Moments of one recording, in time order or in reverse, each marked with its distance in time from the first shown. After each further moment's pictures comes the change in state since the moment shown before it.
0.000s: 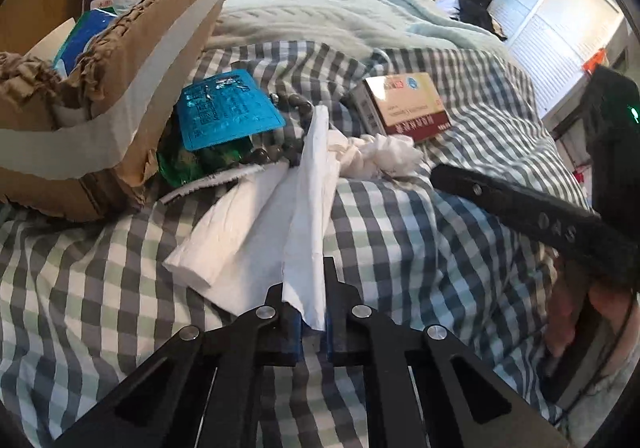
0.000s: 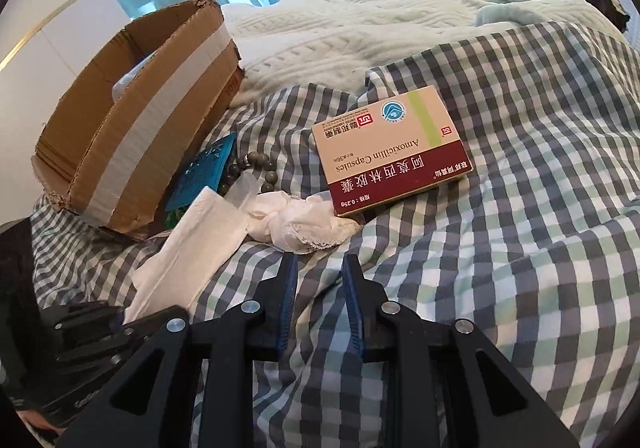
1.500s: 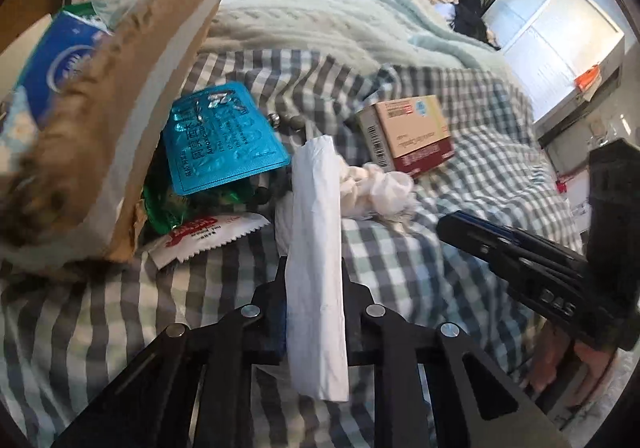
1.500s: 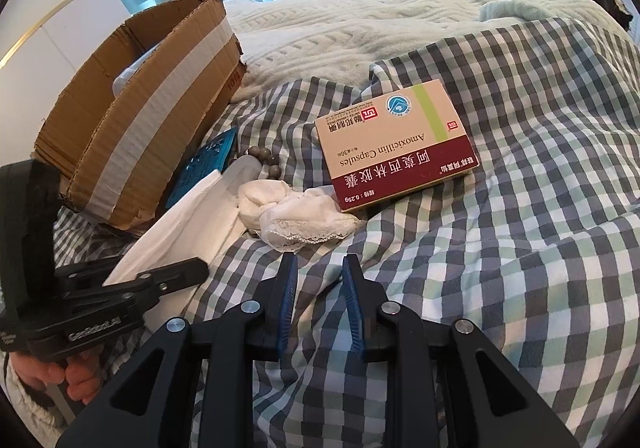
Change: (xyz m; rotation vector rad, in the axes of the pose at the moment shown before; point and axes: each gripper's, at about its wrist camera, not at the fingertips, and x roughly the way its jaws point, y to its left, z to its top) left arm 0.008 0.024 0.023 -0.030 -0.001 -0.103; right arm 0.002 -0.003 0.000 0.000 0.004 0.011
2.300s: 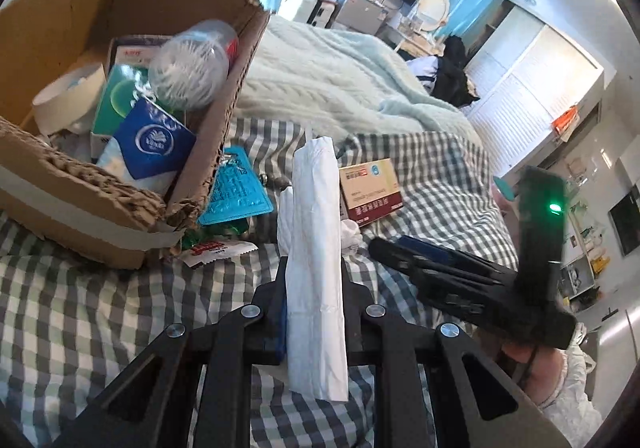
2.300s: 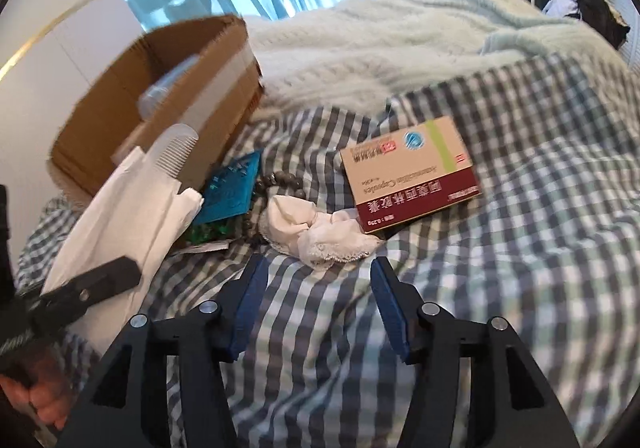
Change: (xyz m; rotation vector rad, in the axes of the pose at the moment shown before) left arm -0.070 -0.004 -0.003 -0.053 -0.165 -0.061; right arm -0.001 0.028 0.014 -0.030 -0.005 -0.035
